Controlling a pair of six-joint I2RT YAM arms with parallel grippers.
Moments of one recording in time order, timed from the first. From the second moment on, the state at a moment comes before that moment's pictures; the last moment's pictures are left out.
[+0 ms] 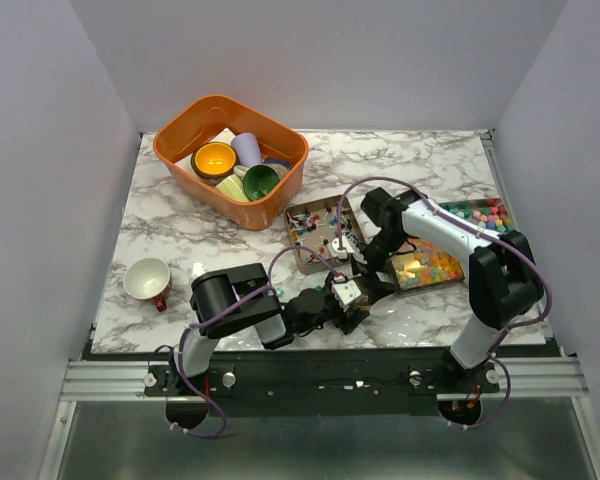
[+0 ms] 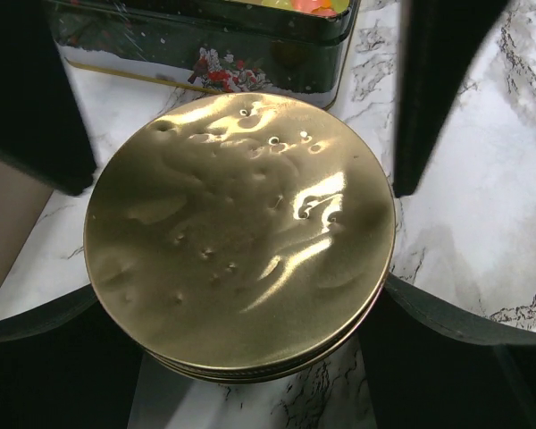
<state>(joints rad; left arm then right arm) -1.15 2.01 0.52 1.27 -0.06 -0.02 0.51 1.72 1.26 -1.16 -0.70 -1.35</state>
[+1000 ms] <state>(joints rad) -1.15 2.02 0.53 1.26 -0.04 -0.01 0.45 1.42 1.05 -1.08 -0.65 -1.23</state>
